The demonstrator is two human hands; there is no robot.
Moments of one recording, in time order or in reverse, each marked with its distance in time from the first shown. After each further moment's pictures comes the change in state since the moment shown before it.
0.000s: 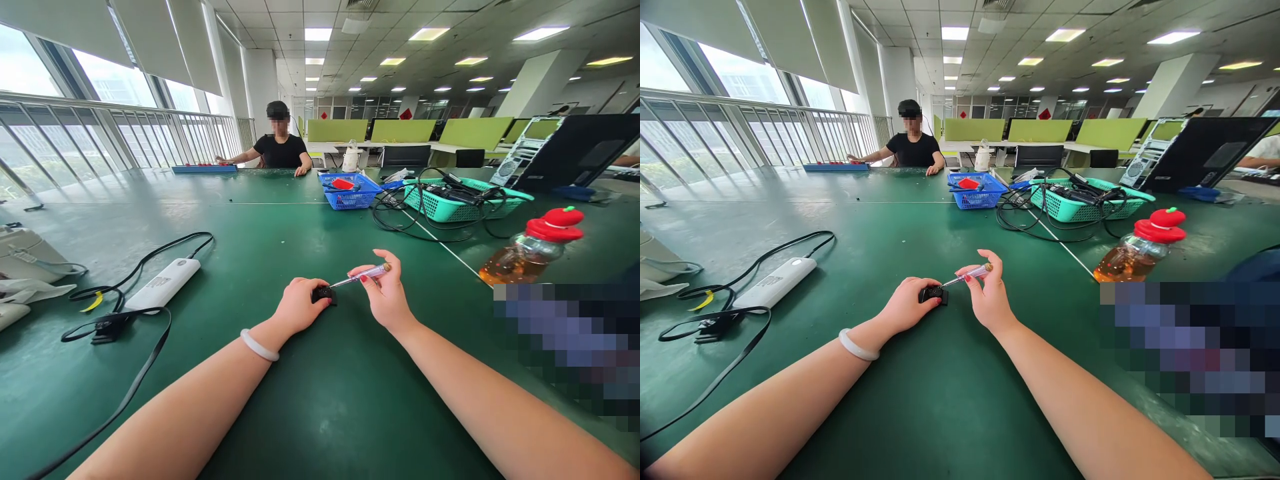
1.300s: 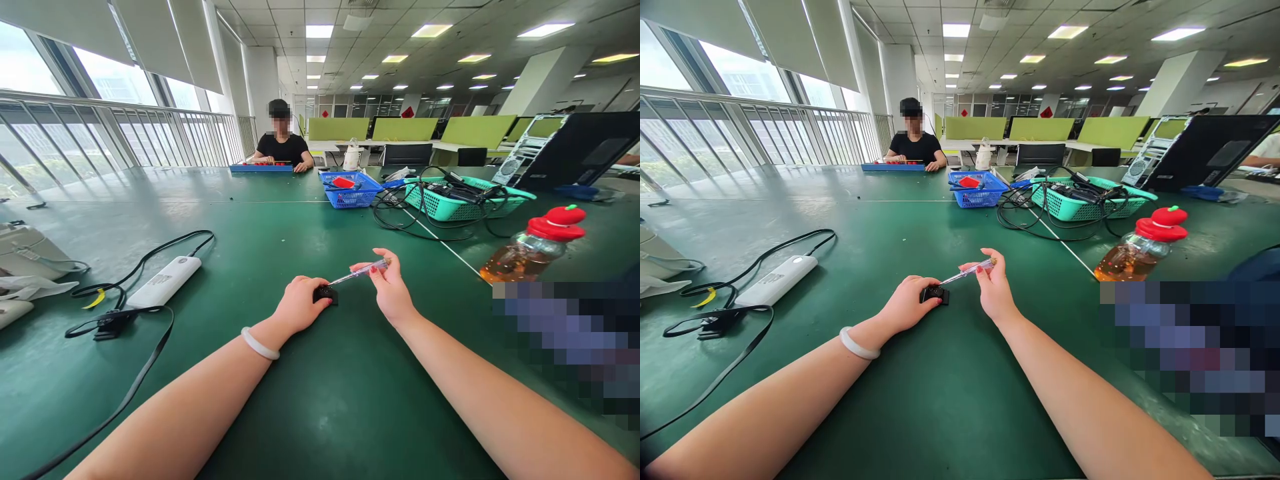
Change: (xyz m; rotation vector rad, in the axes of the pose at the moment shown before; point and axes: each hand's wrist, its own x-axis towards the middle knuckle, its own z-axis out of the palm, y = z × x) left_hand -0.001 0.001 0.000 0.042 -0.025 0.029; right_hand 0.007 0.011 -0.008 0.151 0.020 0.220
